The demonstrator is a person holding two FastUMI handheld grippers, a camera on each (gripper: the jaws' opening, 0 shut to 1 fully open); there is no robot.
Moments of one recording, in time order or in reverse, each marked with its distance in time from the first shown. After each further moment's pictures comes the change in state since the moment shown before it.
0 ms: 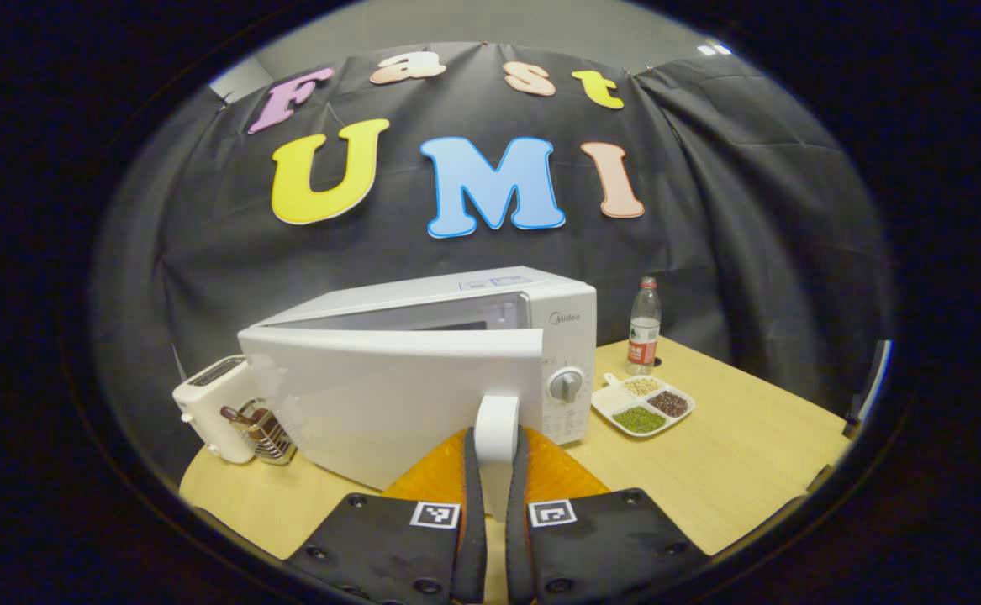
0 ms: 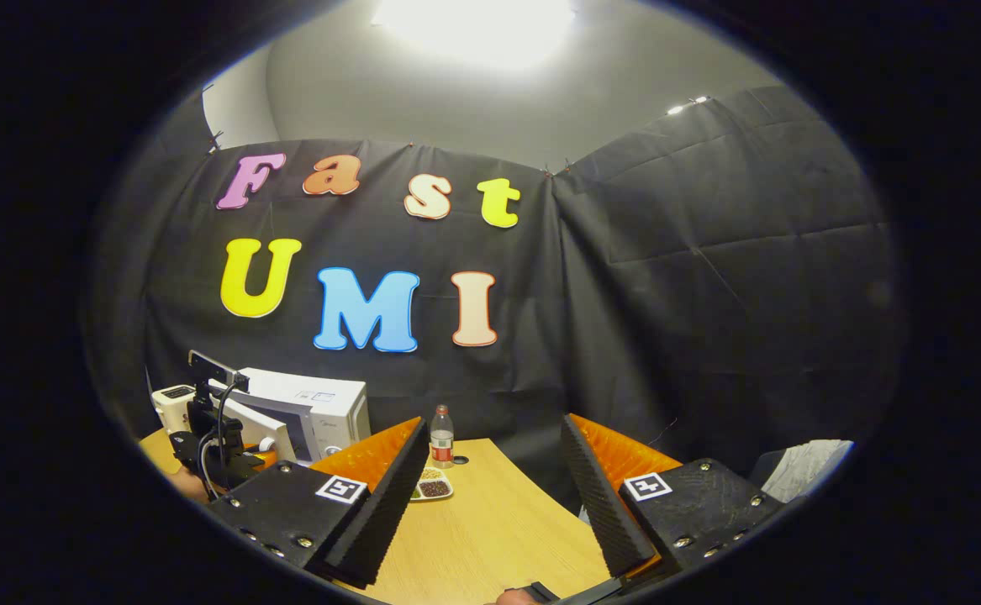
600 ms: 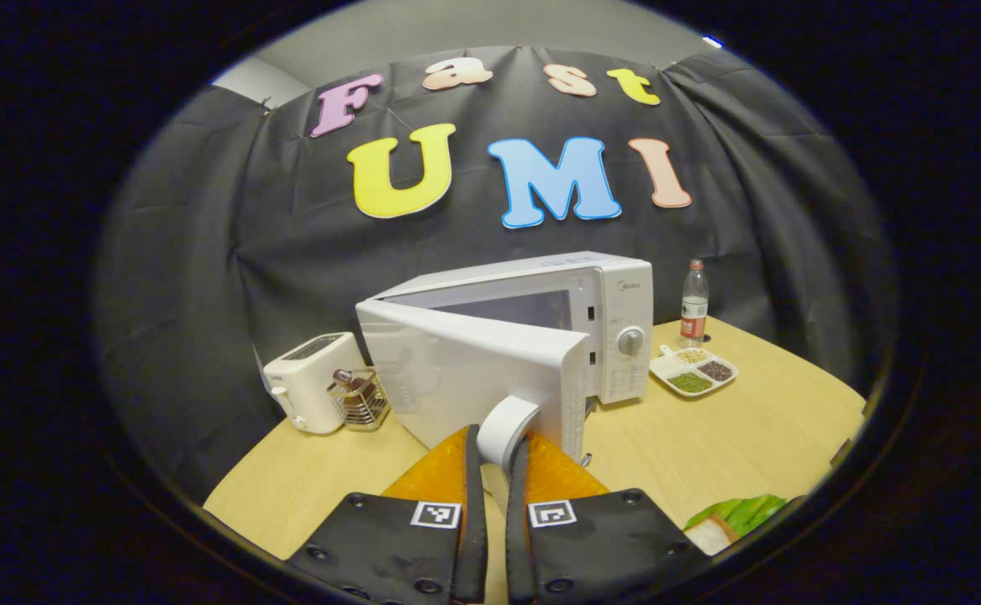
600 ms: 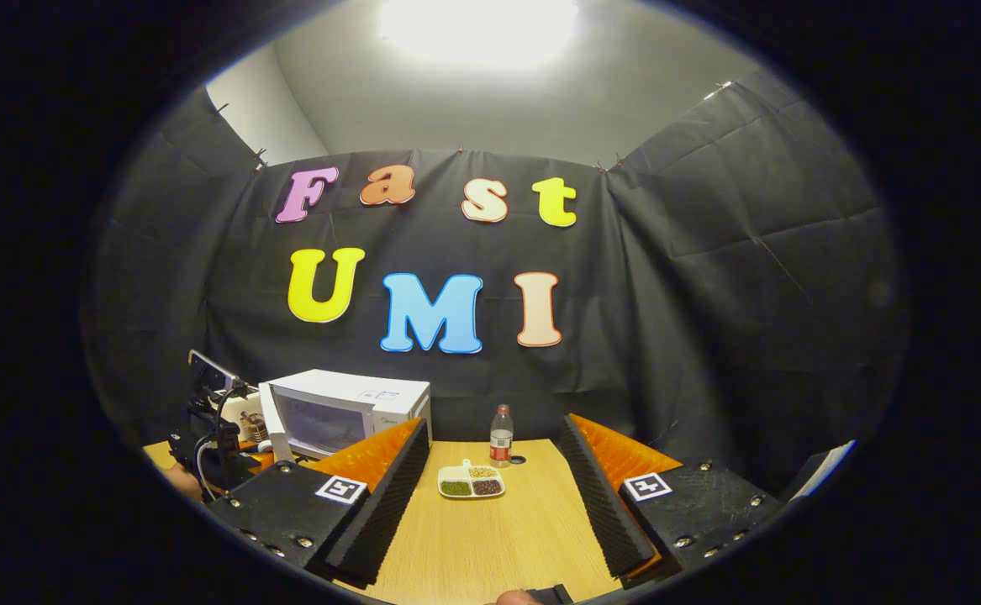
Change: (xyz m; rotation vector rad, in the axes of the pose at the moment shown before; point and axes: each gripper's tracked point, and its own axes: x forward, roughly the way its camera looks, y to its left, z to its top) left arm -0.095 0.067 -0.036 0.000 0.037 0.194; right arm -0.008 0.024 -0.003 0.028 -0.010 0.219
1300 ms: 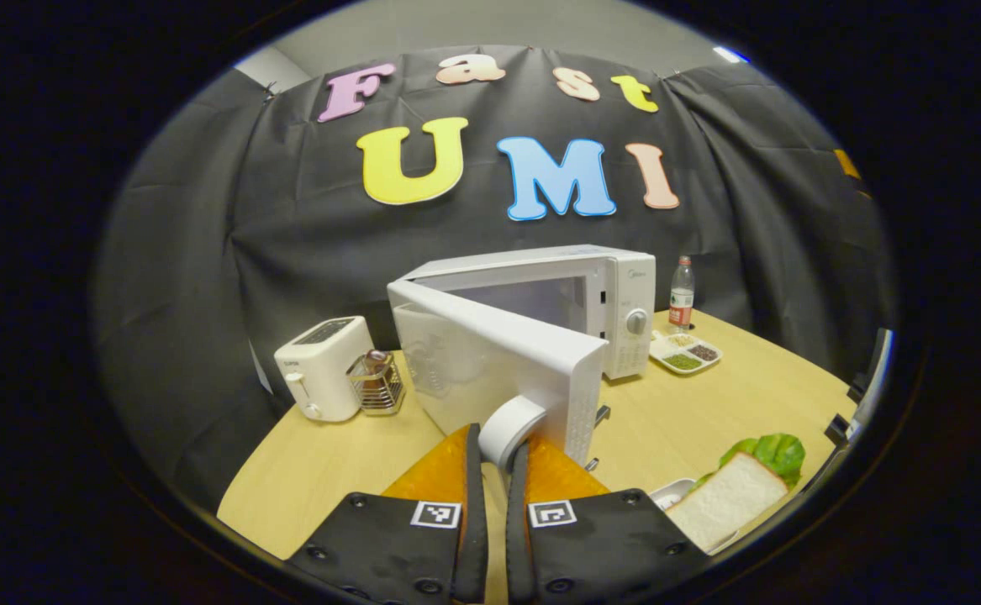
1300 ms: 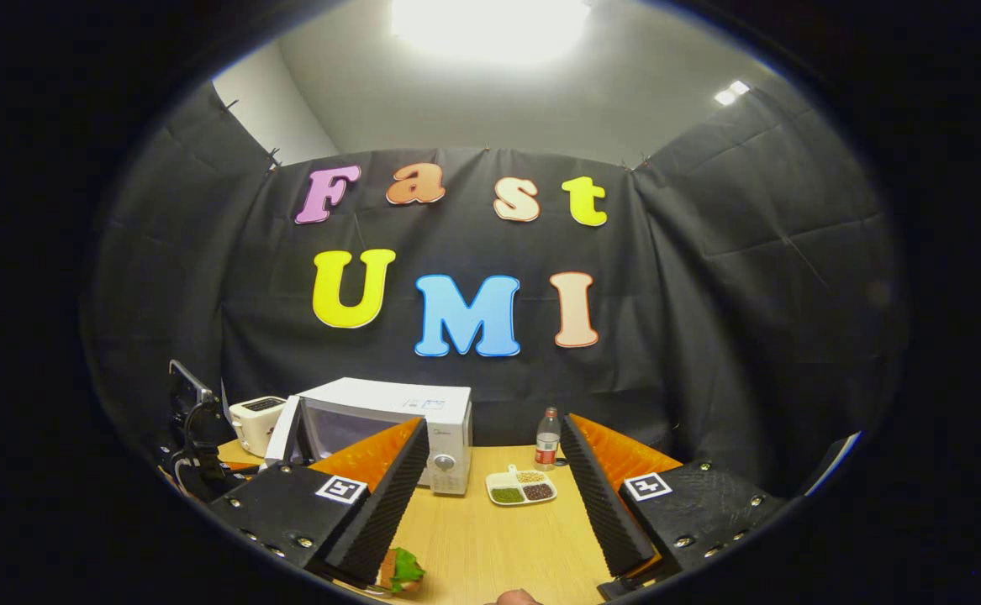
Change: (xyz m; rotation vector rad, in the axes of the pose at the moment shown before) left arm -0.038 0.077 -0.026 -0.018 0.024 -0.104; right arm 0.025 0.112 0.005 -0.004 0.003 0.042
